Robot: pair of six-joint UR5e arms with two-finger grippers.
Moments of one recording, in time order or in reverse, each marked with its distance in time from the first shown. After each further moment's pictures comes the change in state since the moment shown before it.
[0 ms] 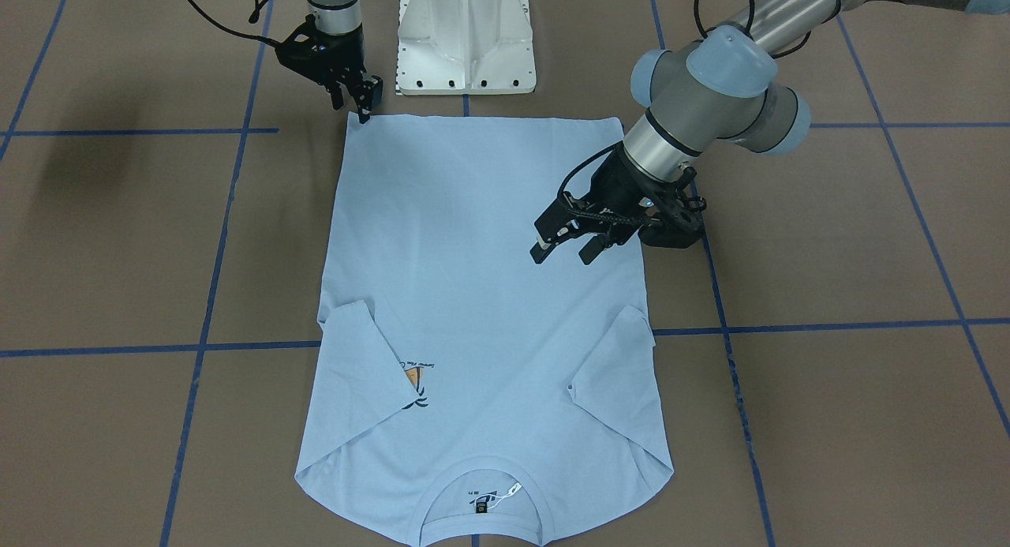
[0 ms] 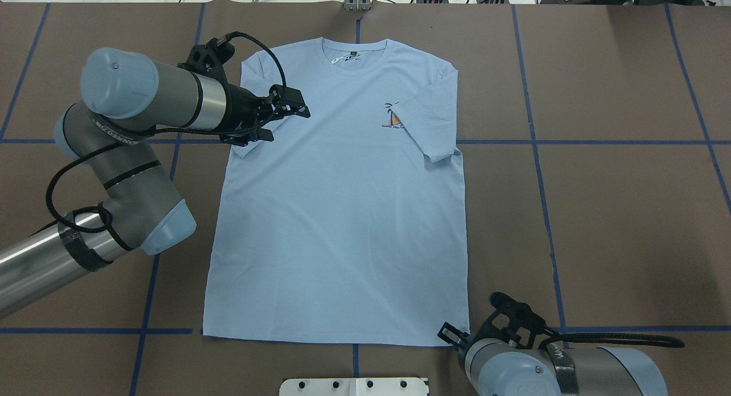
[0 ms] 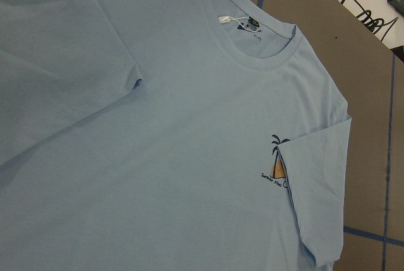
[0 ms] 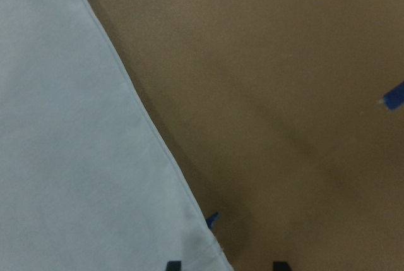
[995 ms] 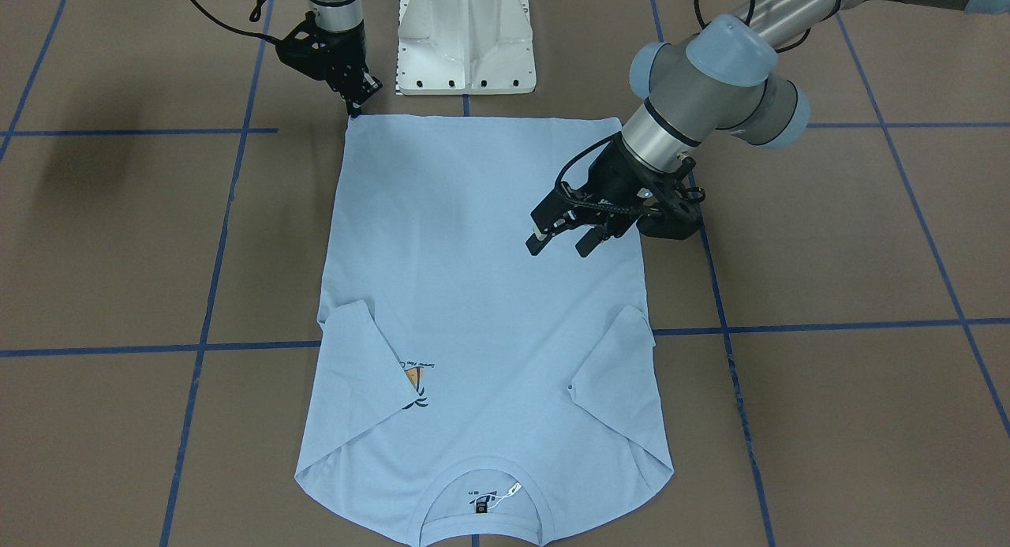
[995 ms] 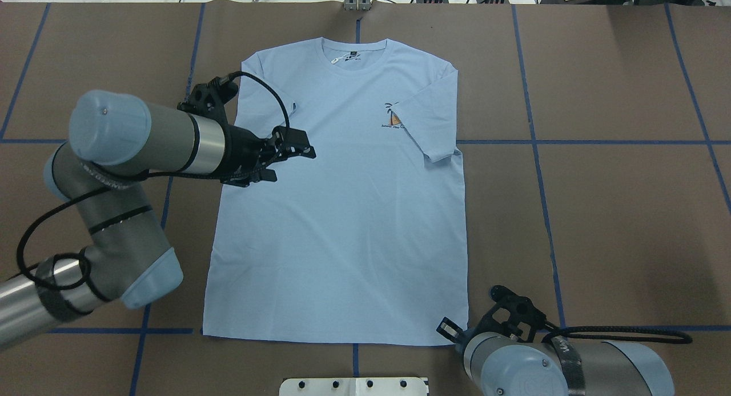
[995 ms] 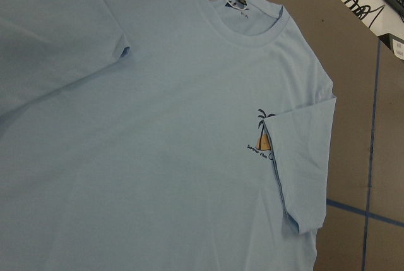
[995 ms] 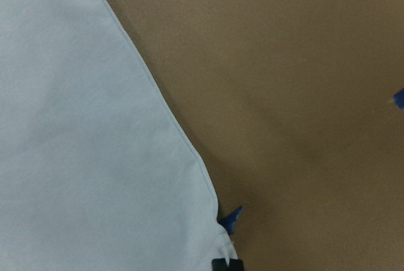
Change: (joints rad) left arm 0.151 0.136 -0.230 0.109 0.058 -0.032; right arm 0.017 0.009 0.032 0.000 0.008 0.003
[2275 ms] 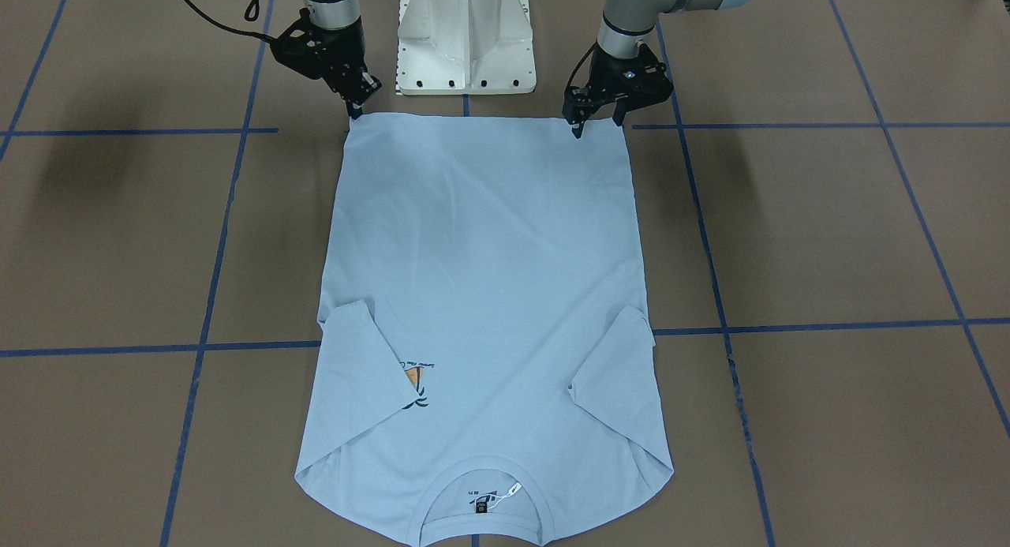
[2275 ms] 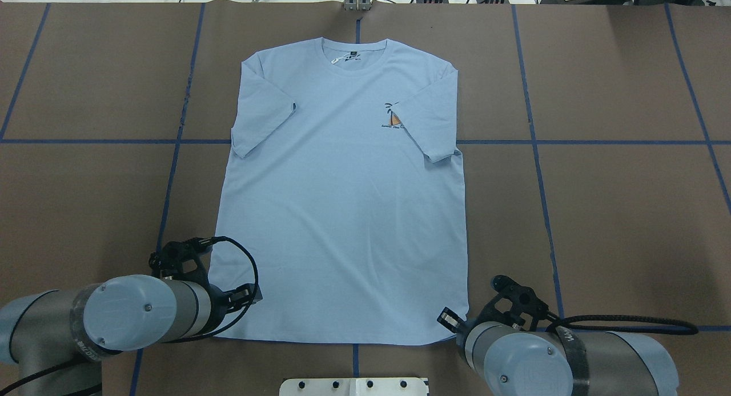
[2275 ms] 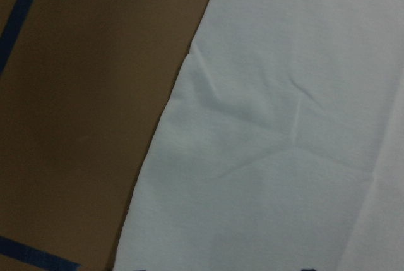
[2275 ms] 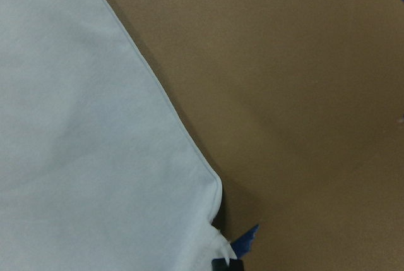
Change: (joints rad) left arm 0.356 0.231 -0.239 0.537 0.265 -0.120; right arm 0.030 0.002 0.008 0.000 0.008 -0.007
